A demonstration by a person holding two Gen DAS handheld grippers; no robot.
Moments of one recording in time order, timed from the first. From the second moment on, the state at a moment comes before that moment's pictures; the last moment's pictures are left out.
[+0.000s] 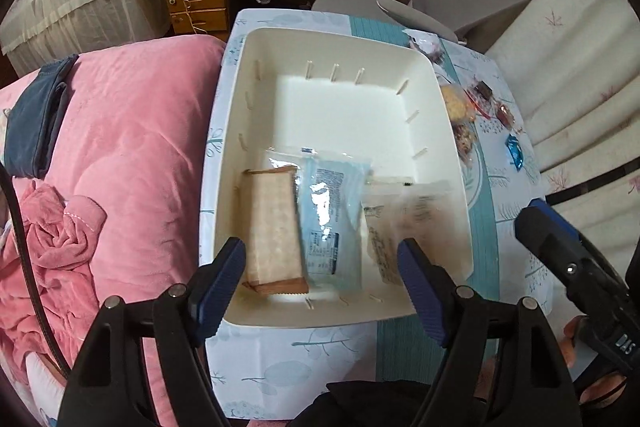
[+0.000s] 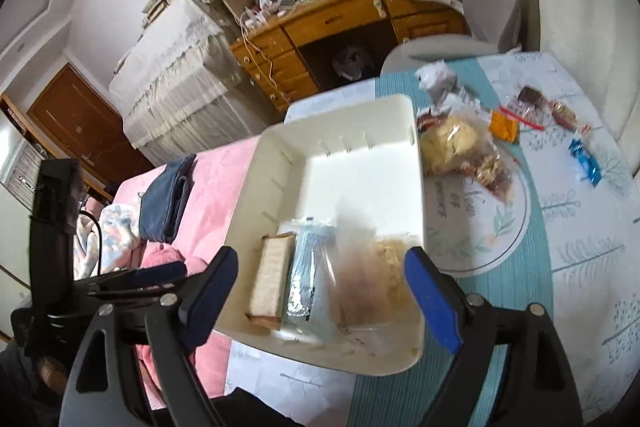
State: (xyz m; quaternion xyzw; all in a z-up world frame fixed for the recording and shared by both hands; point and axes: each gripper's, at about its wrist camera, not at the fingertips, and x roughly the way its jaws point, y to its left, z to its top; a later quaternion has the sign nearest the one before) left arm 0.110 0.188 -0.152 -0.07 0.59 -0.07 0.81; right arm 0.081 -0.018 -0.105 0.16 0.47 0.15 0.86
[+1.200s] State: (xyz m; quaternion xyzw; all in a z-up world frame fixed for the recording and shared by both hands) left arm 0.112 -0.018 -0.153 -0.03 0.60 -0.13 0.79; right arm 0.059 -0.201 -0.101 0.17 0.48 0.08 0.86
